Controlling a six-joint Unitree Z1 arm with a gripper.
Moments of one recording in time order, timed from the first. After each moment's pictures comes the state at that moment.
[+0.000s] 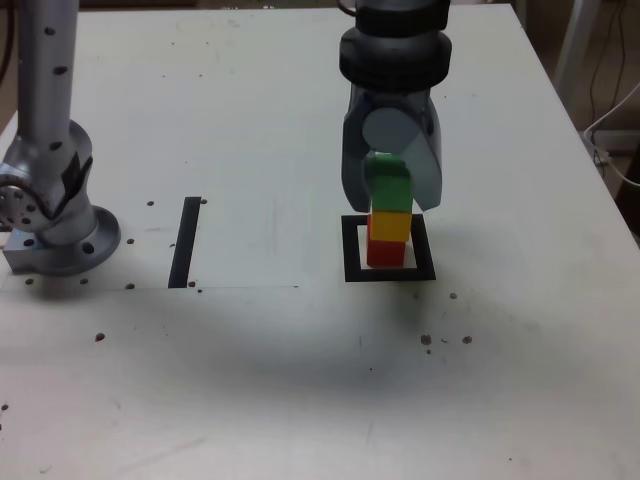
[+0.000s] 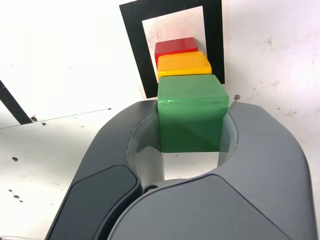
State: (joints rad) arm -0.12 1.94 -1.64 1.29 -0.02 0.01
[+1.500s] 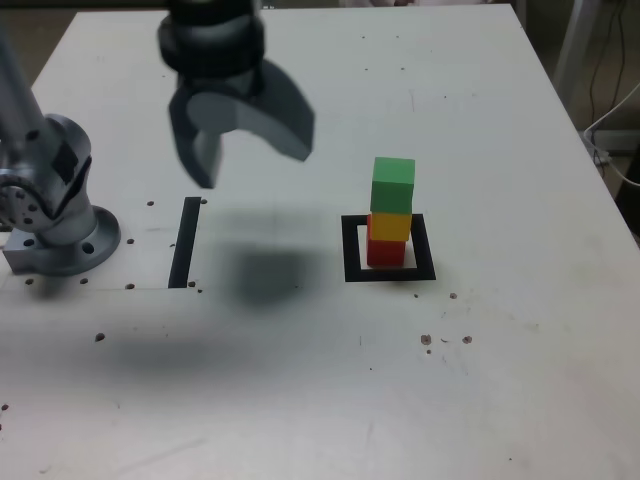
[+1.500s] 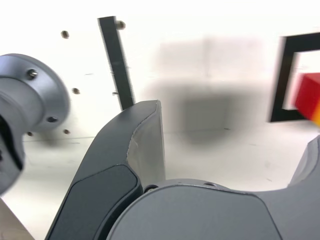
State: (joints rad) arm -0.09 1.51 -1.09 1.21 0.06 -0.06
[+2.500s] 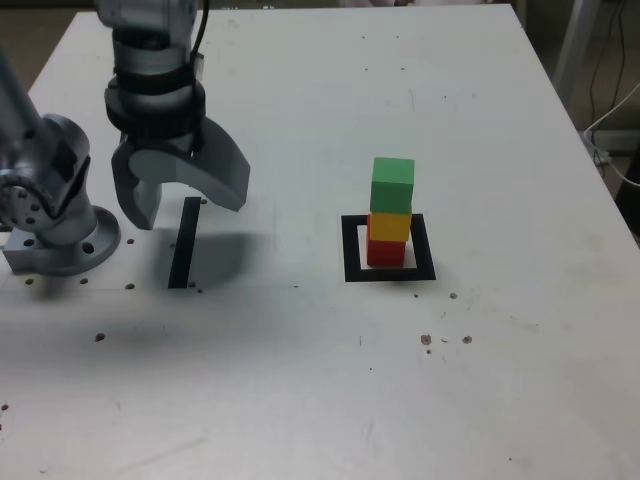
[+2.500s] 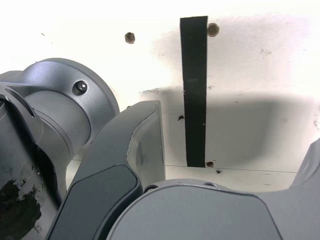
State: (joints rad) arm -0.06 1.45 -0.75 1.03 0.04 -0.05
